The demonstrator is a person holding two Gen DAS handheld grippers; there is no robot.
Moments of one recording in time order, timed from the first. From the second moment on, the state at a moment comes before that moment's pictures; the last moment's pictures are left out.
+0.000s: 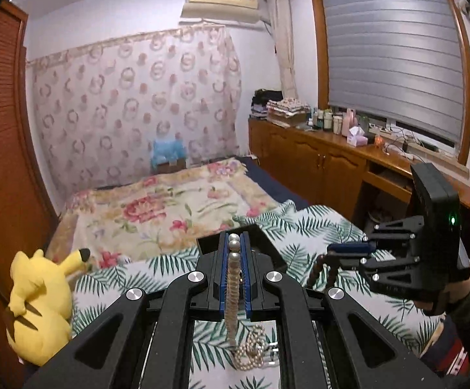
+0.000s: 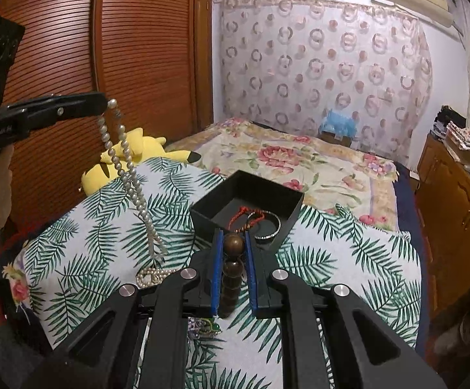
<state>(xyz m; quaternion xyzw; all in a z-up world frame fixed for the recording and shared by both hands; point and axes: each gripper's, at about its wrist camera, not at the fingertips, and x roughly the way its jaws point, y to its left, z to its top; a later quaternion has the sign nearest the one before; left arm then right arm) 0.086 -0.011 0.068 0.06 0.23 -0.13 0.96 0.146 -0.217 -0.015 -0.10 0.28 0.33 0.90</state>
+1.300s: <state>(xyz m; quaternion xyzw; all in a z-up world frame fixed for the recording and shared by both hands) 0.238 -0.007 0.039 0.03 0.31 -0.15 0.94 0.278 -0.184 -0.004 -0.09 0.32 0.35 0.88</state>
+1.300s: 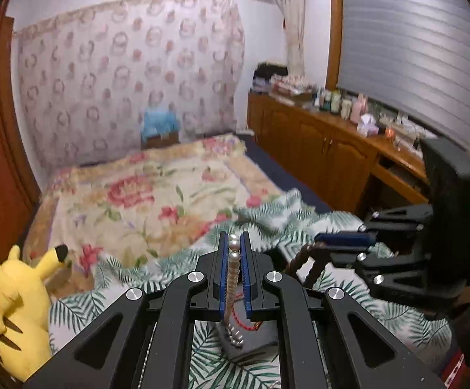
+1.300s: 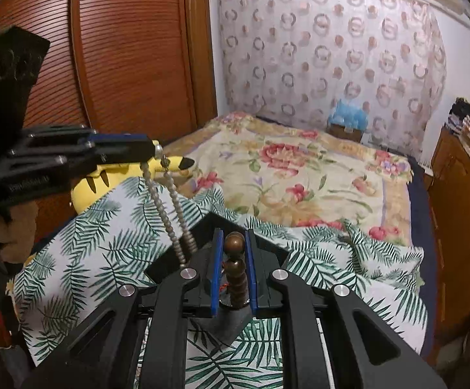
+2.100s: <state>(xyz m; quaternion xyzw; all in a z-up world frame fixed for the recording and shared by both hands) 0.182 0.019 -0.043 0.00 0.37 -0.10 0.92 0.266 -0.179 -0.039 -0.08 0.34 0.35 0.87</state>
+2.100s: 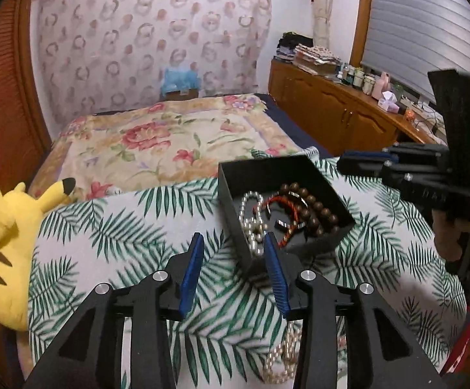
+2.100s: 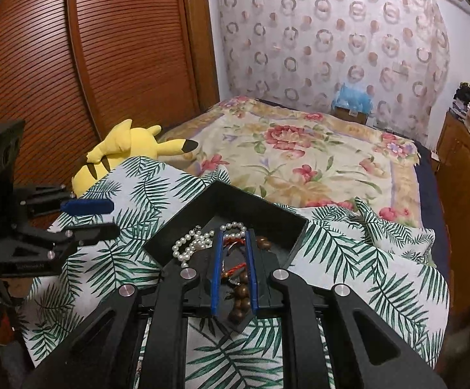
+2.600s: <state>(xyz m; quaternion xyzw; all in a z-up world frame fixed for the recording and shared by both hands) 0.113 0.007 -0.082 0.01 0.39 -0.12 0.91 0.177 -0.210 -0.082 -0.07 0.35 0.33 0.87</state>
